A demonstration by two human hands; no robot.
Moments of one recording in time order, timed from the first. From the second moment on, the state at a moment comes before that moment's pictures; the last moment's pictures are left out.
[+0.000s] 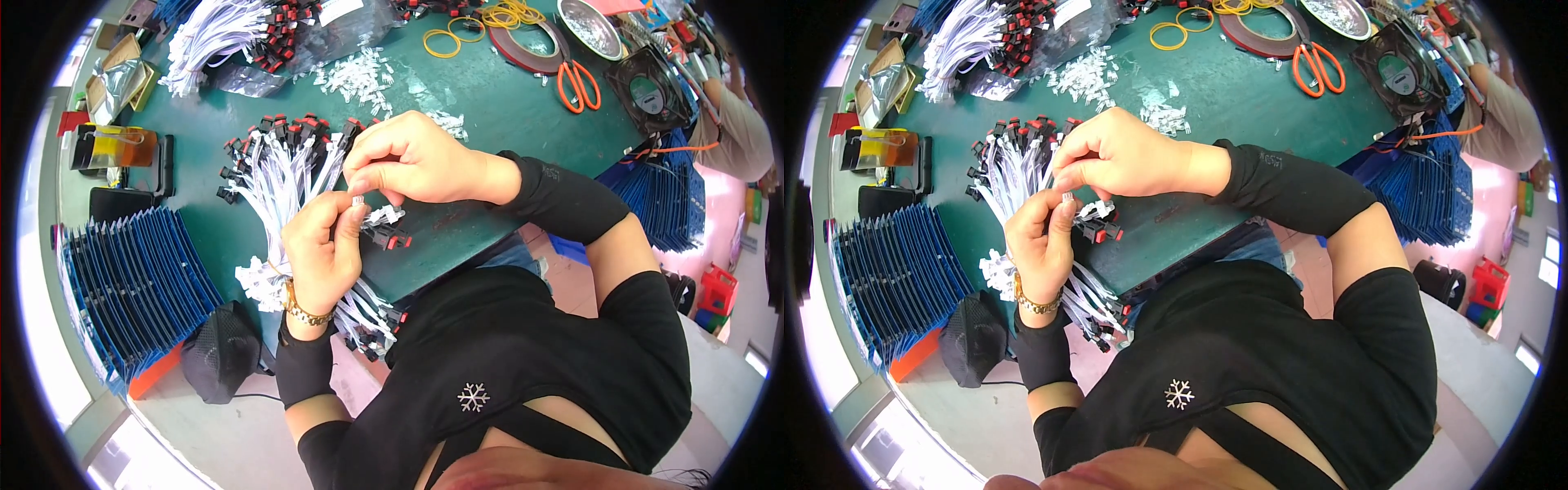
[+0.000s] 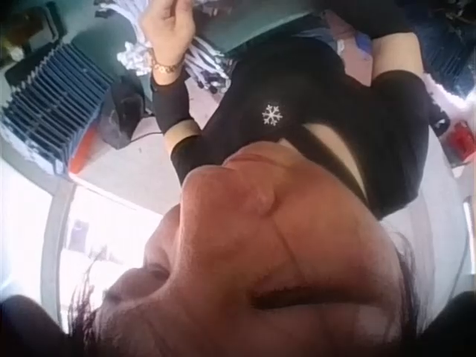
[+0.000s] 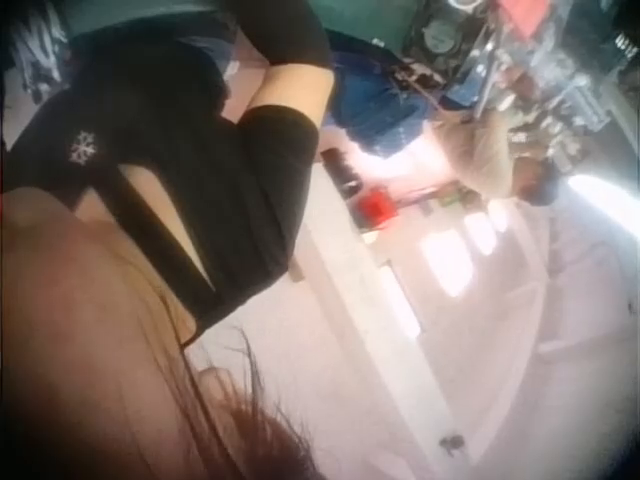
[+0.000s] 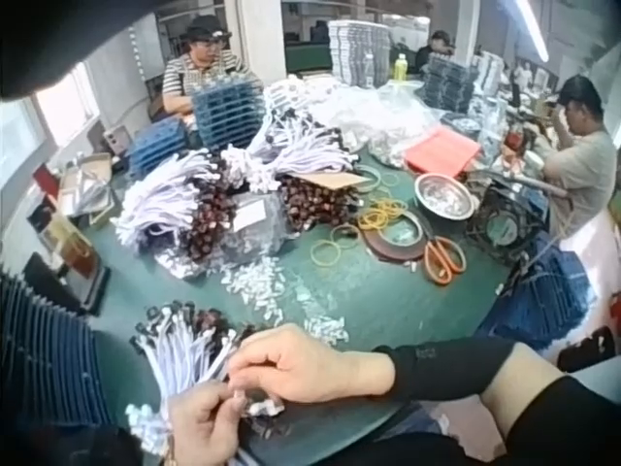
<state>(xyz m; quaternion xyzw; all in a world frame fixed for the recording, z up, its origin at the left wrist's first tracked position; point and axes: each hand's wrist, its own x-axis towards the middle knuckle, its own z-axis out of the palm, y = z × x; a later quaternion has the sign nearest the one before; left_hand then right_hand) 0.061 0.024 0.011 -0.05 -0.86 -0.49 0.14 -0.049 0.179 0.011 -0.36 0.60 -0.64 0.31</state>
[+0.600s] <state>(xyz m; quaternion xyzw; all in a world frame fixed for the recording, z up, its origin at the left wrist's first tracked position) 0.058 0.027 -0.002 -0.02 -0.86 -0.46 0.22 -0.041 0.169 -0.004 -0.34 0.56 -0.71 0.25</state>
